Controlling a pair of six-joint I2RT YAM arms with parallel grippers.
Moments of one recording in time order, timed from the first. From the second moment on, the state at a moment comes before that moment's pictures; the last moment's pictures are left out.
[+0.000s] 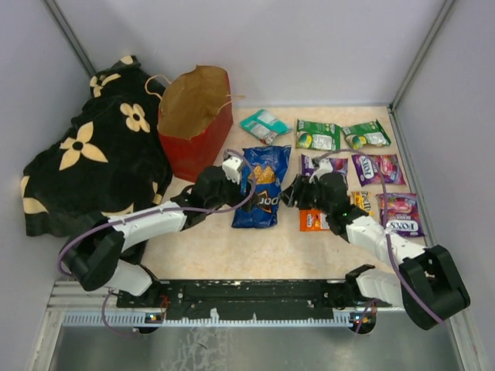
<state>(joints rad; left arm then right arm) -0.75 1.44 0.77 0.25 0.02 -0.26 0.40 1.14 0.51 0.20 -0.18 0.56</state>
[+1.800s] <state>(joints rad) -0.78 1.39 0.82 0.16 0.00 -0.30 0.55 0.92 0.61 -0.13 -0.13 0.57</state>
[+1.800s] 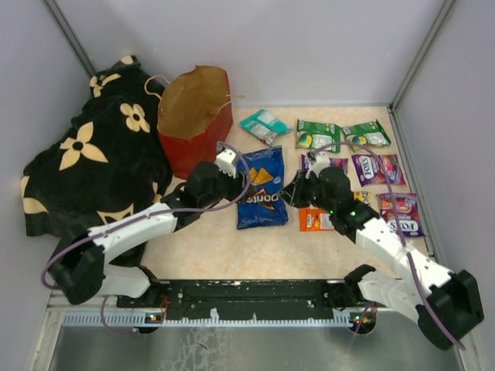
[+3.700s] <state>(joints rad) -0.69 1.68 0.79 0.27 0.17 -0.48 0.44 1.59 0.63 0.36 -0.54 0.69</state>
